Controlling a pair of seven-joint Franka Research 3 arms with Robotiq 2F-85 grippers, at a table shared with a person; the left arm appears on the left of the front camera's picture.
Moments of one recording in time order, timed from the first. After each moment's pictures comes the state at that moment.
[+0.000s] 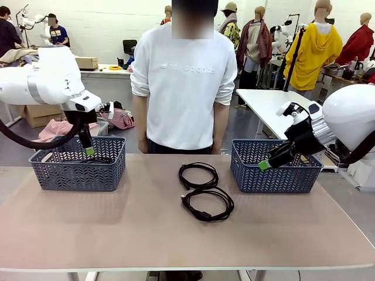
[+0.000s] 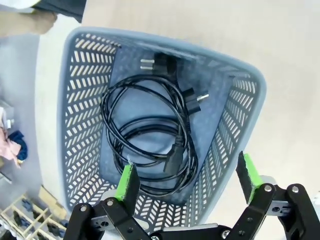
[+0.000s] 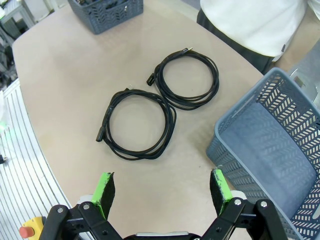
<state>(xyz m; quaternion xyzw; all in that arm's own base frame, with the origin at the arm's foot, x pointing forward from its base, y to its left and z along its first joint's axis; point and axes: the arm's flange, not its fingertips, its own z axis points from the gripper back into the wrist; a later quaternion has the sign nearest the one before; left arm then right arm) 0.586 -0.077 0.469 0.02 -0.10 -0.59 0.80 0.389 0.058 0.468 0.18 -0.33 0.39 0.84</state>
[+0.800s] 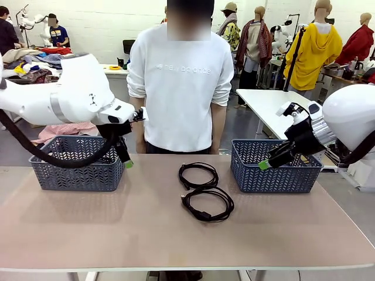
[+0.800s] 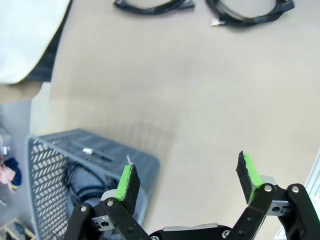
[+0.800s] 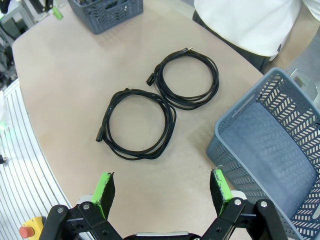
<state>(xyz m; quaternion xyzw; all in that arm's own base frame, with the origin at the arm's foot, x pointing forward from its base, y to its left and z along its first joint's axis) 0.495 -0.202 0.462 -0.04 -0.17 -0.58 0.80 0.389 0.058 0.468 0.18 -0.33 0.39 0.84</state>
